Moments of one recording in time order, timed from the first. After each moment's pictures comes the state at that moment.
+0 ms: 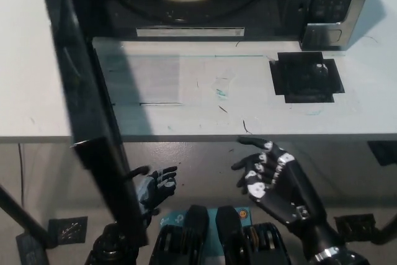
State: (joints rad) left_arm -0.43 0.01 0.02 0.88 -0.05 -0.10 -0.05; right_arm -0.02 0.03 0.19 -0.38 0.10 0.29 0.05
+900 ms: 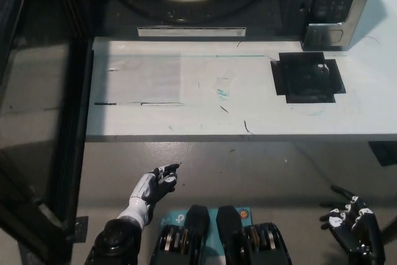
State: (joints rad) left_arm -0.46 0.01 0.02 0.91 -0.06 -0.11 -0.05; right_arm 0.05 0.04 -0.14 0.08 0.10 0.03 -0.03
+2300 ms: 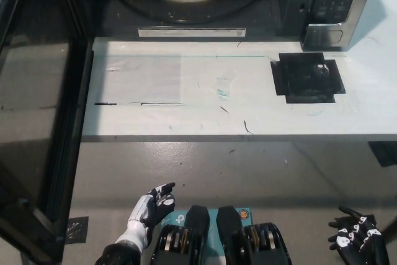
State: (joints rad) left_arm -0.35 -0.01 0.02 0.85 -0.07 -0.12 -0.05; right_arm 0.12 0.03 -0.13 0.12 0.09 -0.06 -0.06
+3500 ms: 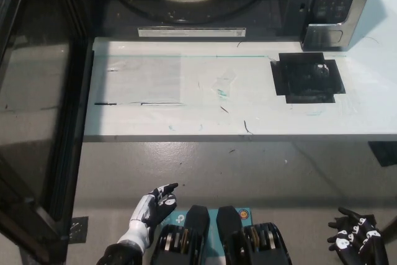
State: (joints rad) left_arm -0.35 -0.01 0.03 0.85 -0.07 -0.12 -0.05; right_arm 0.13 0.02 -0.12 0.12 0.08 -0.07 -0.06
